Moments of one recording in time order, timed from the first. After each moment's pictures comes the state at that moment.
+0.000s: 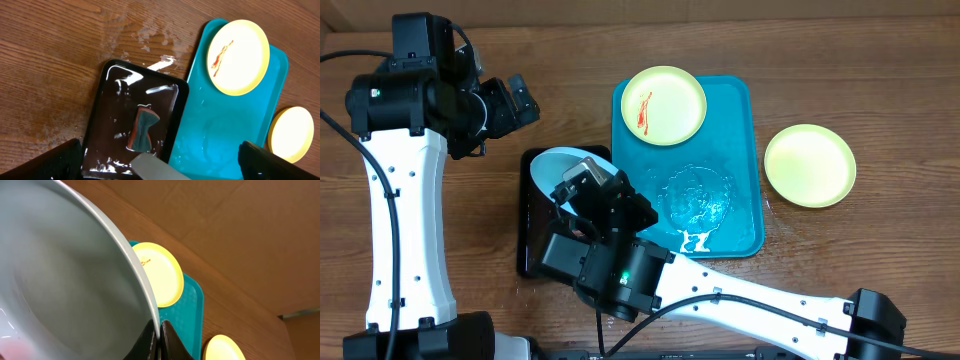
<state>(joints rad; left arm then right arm) 0.08 1.63 1.87 -1.38 0.21 -0.37 1.25 1.74 1.56 -0.90 1.07 0.37</state>
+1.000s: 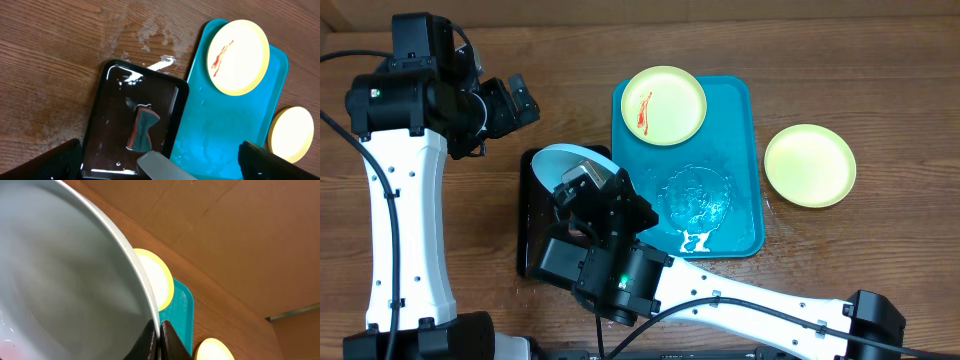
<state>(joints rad) 0.08 1.63 1.87 -1.38 0.21 -0.37 1.26 1.74 1.56 -0.90 1.14 0.37</state>
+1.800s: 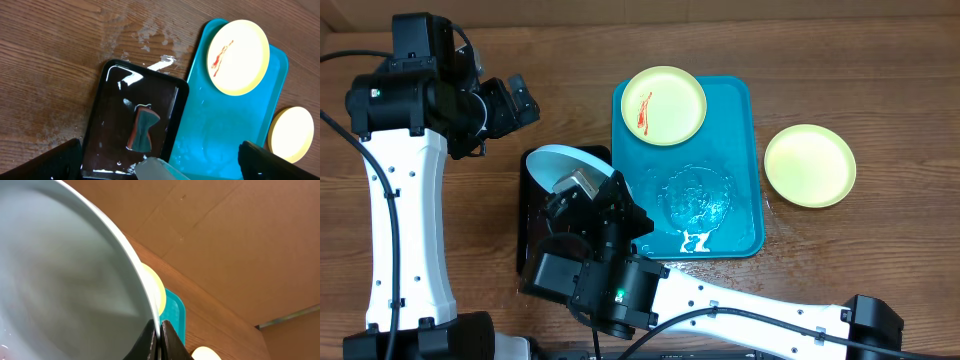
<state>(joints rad) 0.08 1.63 1.87 -1.38 0.21 -0.37 1.30 1.74 1.56 -0.88 1.23 0.35</state>
